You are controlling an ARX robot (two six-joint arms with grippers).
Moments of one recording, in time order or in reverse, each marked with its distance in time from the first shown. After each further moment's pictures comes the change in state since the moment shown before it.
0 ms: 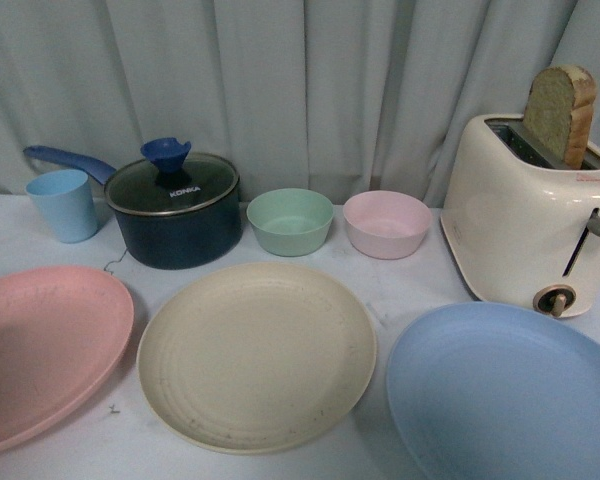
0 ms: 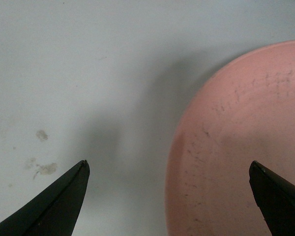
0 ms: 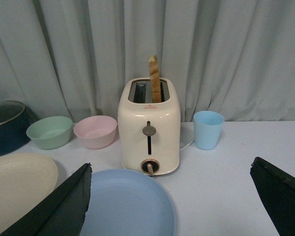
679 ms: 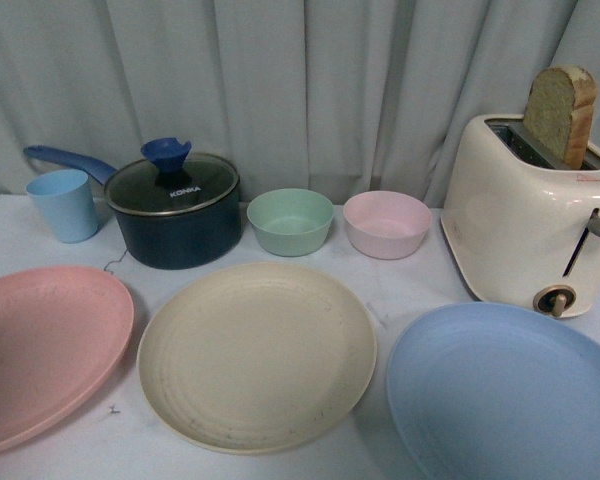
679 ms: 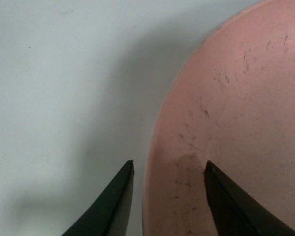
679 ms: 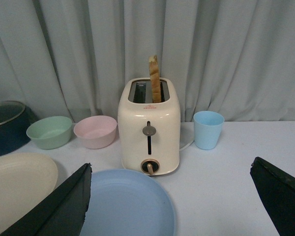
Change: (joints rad) left arm 0.003 0.161 0.023 0.082 0.023 -0.036; right arm 0.000 0.000 0.000 0.000 0.000 0.000
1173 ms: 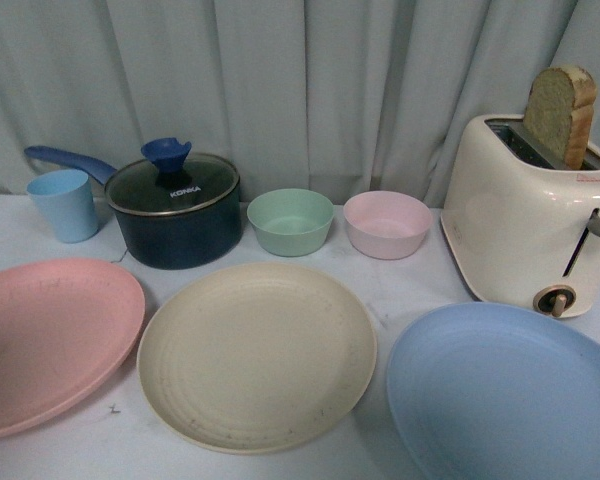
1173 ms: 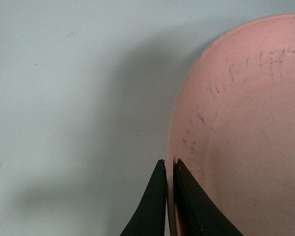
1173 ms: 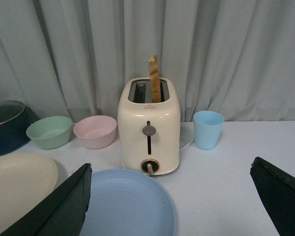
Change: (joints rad) left arm 0.011 -0.043 0.006 -0.027 0.042 -0.050; right arm 0.000 0.000 0.000 0.000 0.000 0.000
